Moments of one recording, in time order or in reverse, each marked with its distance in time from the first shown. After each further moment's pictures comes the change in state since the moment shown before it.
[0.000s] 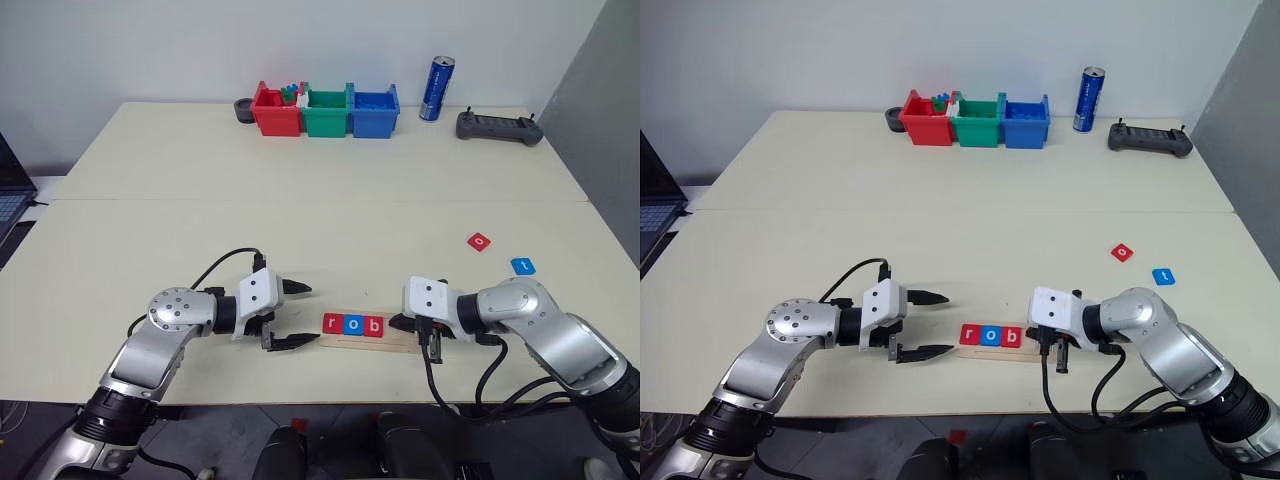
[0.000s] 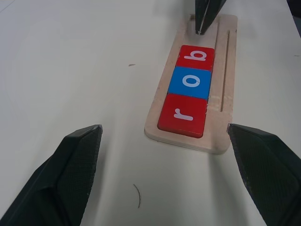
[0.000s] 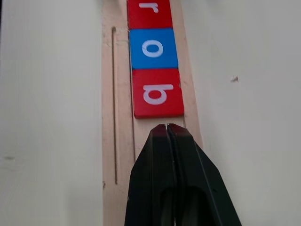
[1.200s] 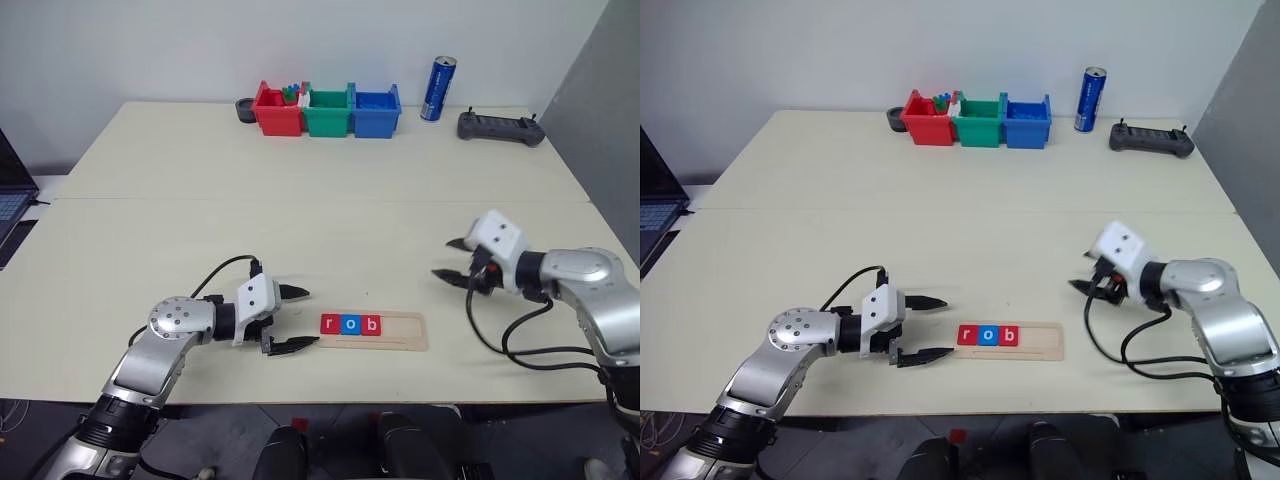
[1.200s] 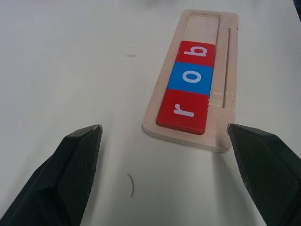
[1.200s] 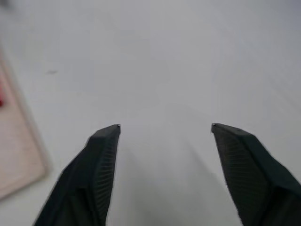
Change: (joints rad) left arm 0.035 -0.019 0.010 0.036 -0.027 -0.030 0.022; right arm 0.010 0.037 -0.439 0.288 0.059 -0.066 -0.133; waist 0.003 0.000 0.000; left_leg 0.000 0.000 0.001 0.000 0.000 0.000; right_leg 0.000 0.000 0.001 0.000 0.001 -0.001
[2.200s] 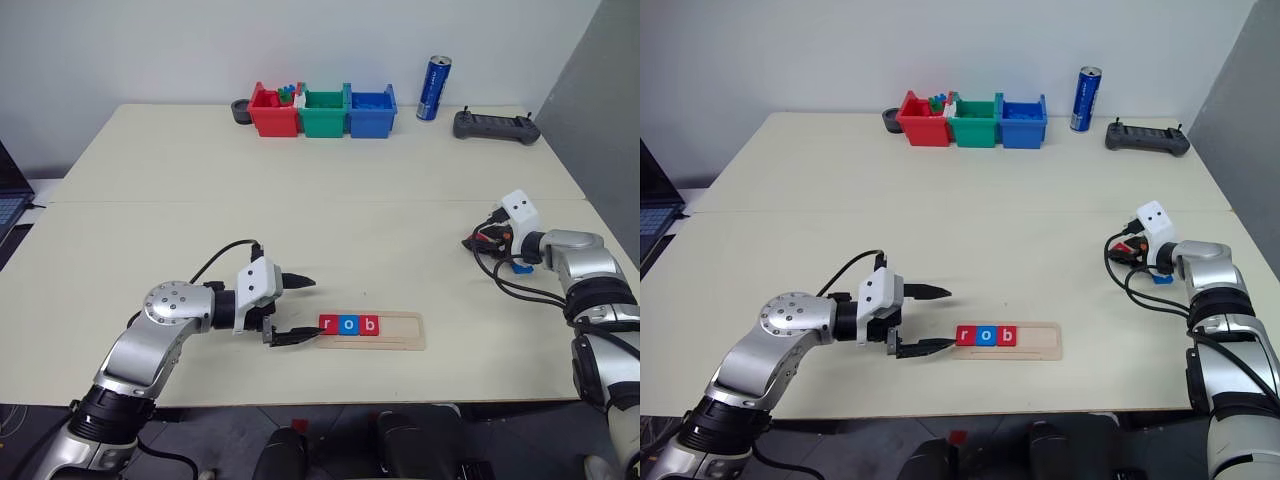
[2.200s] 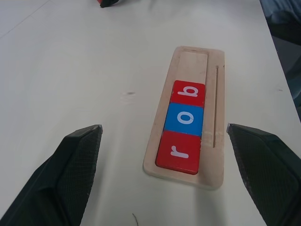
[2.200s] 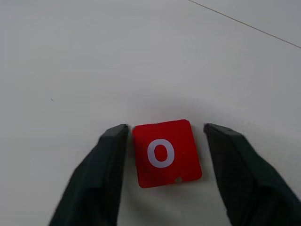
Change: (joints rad) left arm -0.037 0.031 0.017 -0.115 -0.060 0.143 -0.022; right arm -0.496 0.123 0.045 1.152 -0.144 -0.345 -0.006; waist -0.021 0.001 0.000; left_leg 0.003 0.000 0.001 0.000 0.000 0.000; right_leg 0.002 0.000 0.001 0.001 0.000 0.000
